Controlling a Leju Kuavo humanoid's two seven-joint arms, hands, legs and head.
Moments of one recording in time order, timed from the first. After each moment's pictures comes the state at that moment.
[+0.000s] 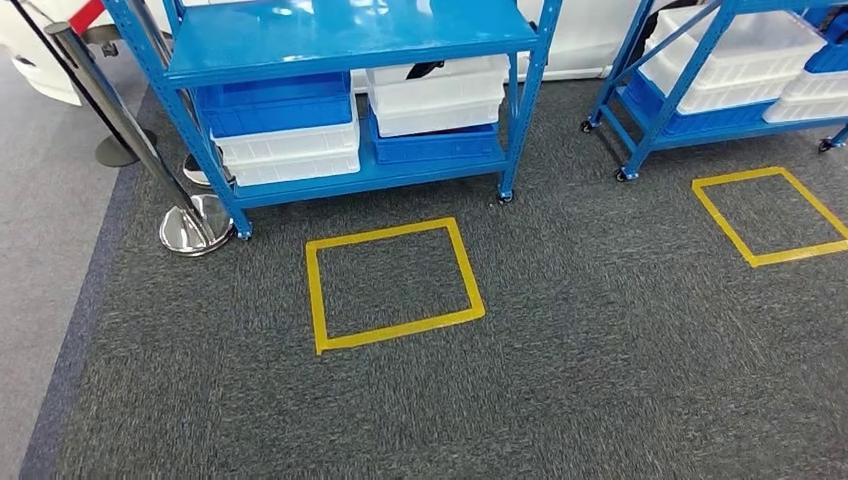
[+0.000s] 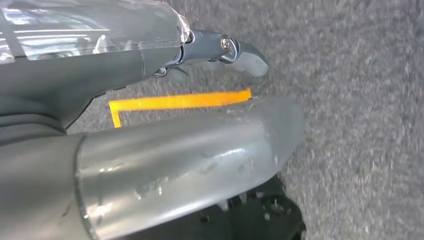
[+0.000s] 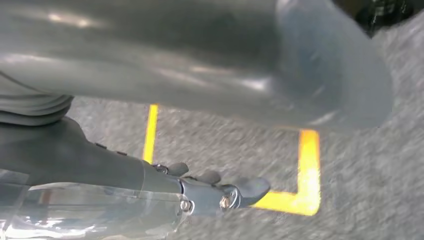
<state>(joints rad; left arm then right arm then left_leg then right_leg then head) -0.05 -0.06 1.30 -0.25 -1.10 -0.18 -0.22 -0.04 0.03 -1.27 -0.22 1.36 0.04 -0.24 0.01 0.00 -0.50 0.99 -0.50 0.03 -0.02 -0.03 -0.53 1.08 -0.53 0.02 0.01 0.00</state>
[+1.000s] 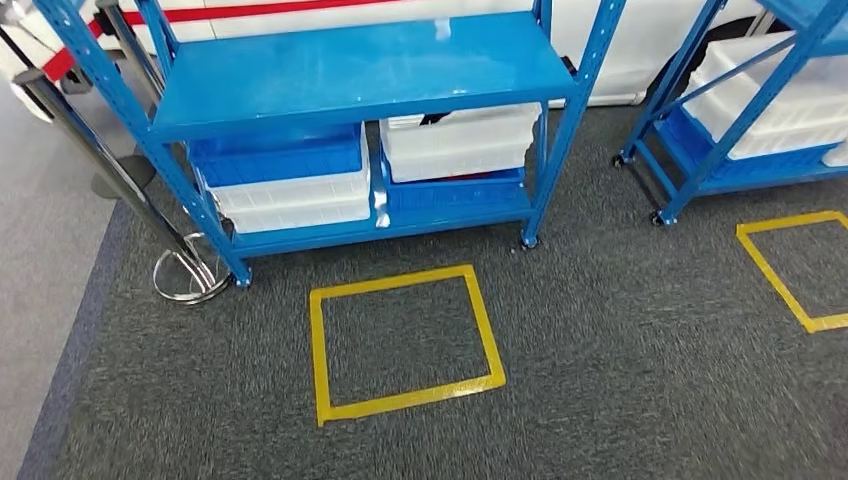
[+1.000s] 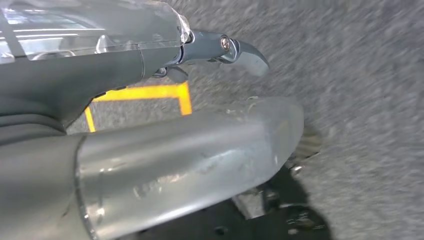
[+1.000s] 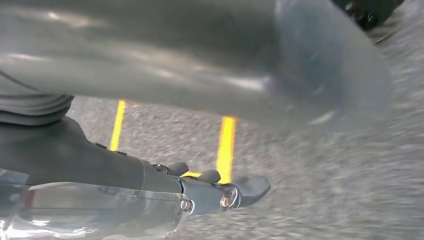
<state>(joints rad) -0.04 -0.07 1.30 -0.24 -1.10 -0.18 -0.20 -0.04 0.03 -1.27 -0.22 1.36 0.06 -0.23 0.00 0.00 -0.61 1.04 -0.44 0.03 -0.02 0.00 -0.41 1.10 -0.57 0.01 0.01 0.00</state>
